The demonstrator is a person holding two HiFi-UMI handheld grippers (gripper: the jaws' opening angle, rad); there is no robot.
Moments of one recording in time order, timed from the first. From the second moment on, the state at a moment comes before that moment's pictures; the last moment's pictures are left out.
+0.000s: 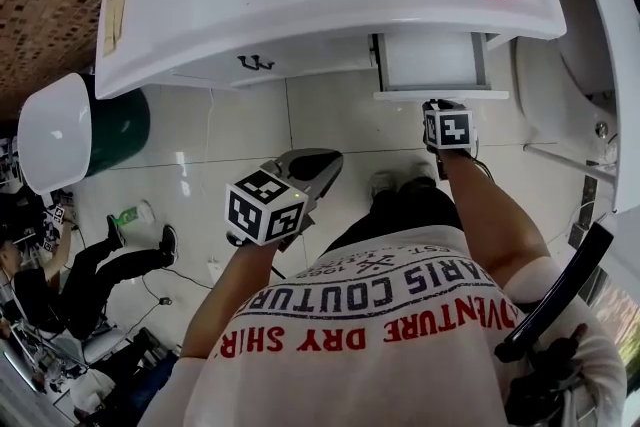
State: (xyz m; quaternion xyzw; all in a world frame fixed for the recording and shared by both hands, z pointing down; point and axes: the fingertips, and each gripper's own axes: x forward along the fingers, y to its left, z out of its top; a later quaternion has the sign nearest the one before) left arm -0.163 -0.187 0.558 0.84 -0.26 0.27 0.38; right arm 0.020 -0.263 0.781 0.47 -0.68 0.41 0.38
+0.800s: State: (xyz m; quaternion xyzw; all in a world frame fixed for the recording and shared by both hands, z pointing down) left arm -0.163 -0.170 0.551 0.85 -0.25 0.26 0.38; right arm 0.018 -0.233 0.769 0.41 -0.70 0.43 0.38
